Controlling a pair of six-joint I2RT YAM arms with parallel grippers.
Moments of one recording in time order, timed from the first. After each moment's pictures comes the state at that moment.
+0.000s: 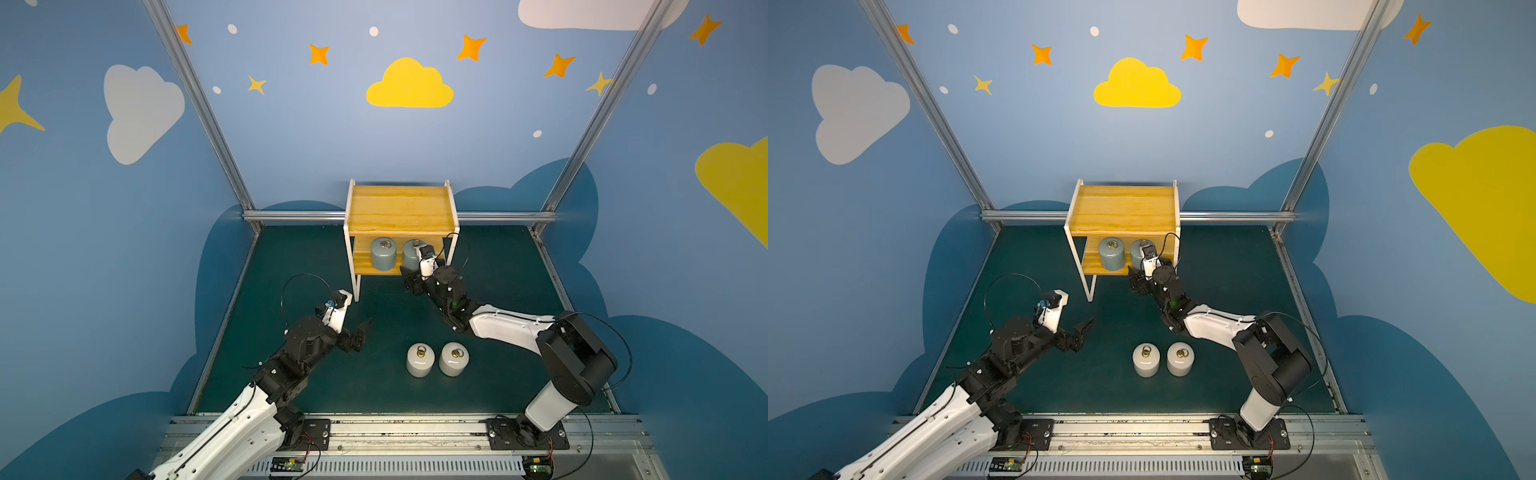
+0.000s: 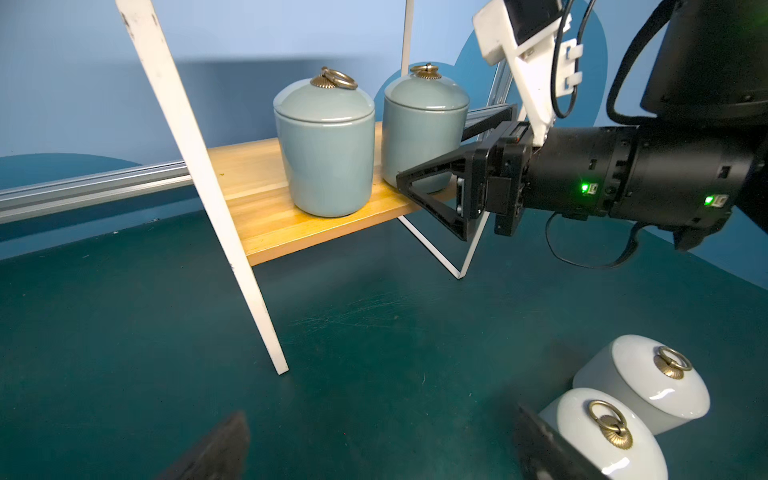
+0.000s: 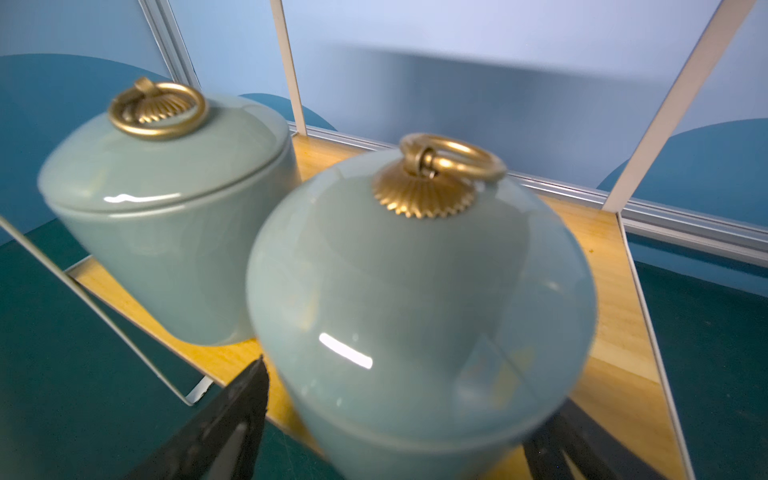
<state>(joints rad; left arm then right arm) -0.60 0.65 0.45 -0.11 -0.04 -0.08 0.74 1.66 0.90 0.55 0.24 0.04</state>
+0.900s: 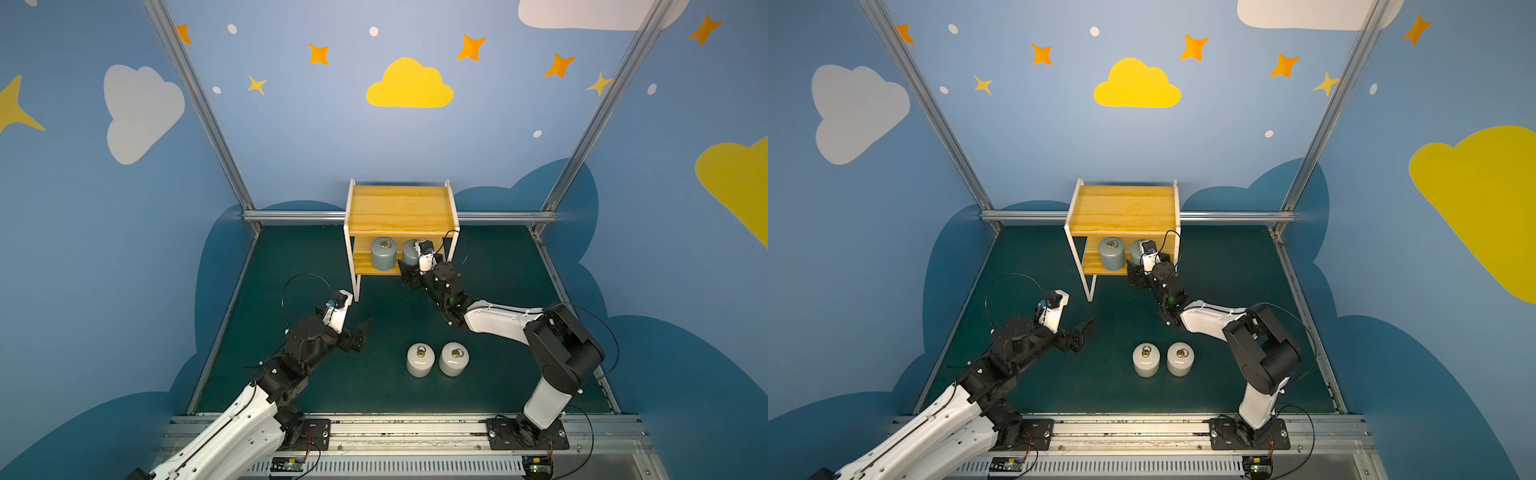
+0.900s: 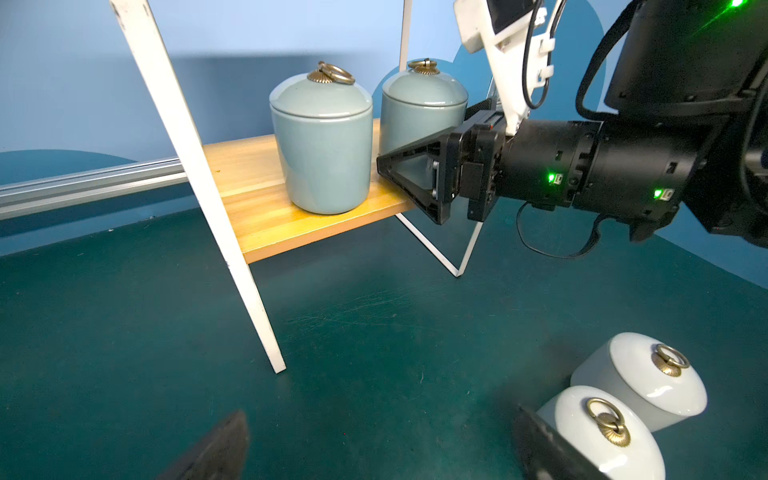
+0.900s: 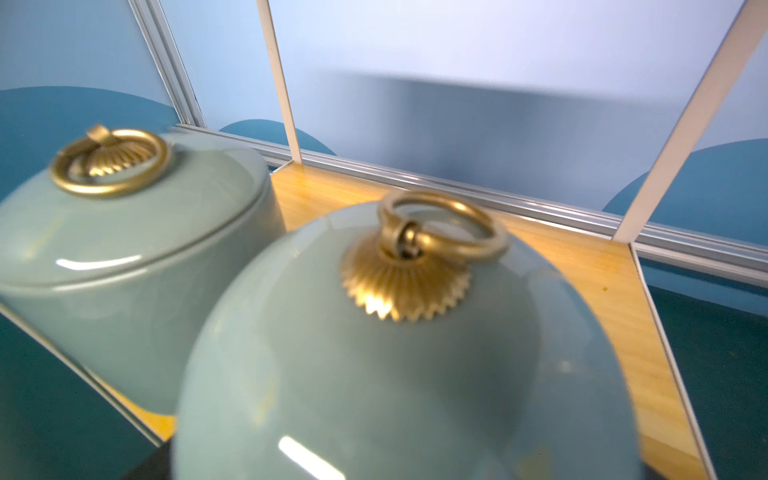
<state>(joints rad) -0.60 0.65 0.45 -0.11 -0.03 -0.08 0.71 1.74 0.95 0.65 0.23 0.03</state>
